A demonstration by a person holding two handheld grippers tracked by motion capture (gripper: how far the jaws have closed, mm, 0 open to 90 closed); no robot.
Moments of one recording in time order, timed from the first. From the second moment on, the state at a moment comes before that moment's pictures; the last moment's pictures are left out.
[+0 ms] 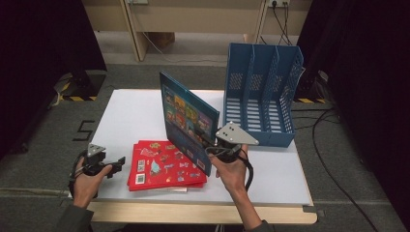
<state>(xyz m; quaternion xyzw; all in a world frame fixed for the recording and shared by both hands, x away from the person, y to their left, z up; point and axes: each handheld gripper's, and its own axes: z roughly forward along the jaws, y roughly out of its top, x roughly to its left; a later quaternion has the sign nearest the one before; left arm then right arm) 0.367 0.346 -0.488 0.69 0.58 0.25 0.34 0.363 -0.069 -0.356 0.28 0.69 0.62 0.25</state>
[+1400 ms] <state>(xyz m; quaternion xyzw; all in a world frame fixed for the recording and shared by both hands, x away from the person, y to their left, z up) 0.368 0.341 -0.498 0.73 0.57 0.22 0.31 0.366 -0.056 -0.422 0.28 0.69 0.62 0.23</state>
